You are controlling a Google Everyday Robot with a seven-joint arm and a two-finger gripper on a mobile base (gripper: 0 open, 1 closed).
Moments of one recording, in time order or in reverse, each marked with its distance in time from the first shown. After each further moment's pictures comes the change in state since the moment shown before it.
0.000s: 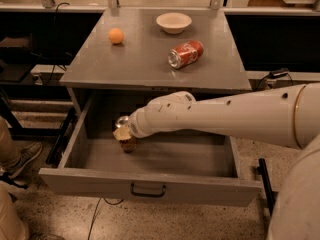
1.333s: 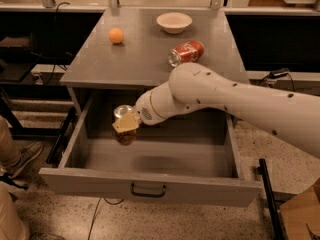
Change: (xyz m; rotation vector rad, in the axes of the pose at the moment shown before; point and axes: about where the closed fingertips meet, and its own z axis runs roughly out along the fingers) arm -0.039 0.033 -0.096 -0.217 -0.063 -0.129
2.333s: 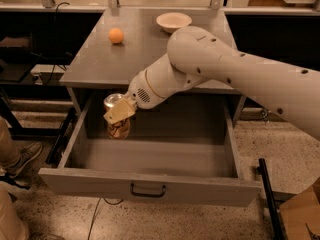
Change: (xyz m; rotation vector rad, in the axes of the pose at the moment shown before) arm -0.041 0.034 -0.042 -0.108 0.051 -0.082
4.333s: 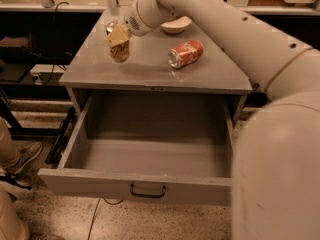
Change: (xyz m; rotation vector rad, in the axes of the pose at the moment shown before) arm -0.158 -0.177 -0.029 0.306 -0.146 -0.086
